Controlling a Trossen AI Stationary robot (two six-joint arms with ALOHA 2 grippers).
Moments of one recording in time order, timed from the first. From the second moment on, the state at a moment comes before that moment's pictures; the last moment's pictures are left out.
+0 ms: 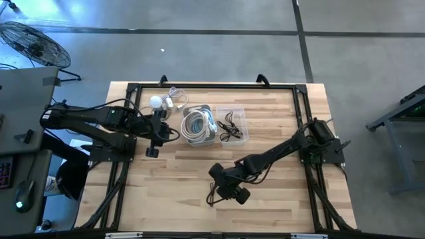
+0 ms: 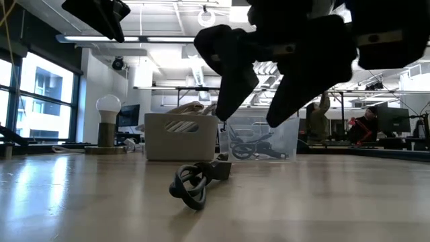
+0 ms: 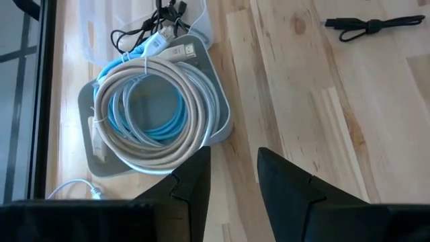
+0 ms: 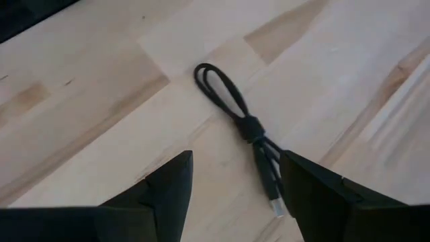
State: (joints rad) left arm -0.13 1.00 1.05 -0.93 -0.19 0.15; right arm 0.37 1.95 1.31 -0.31 -0.13 -0.45
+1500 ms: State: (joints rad) left arm -0.13 1.00 1.05 -0.92 -0.20 0.15; right arm 0.28 2.13 1.42 -0.29 -0.28 -0.41
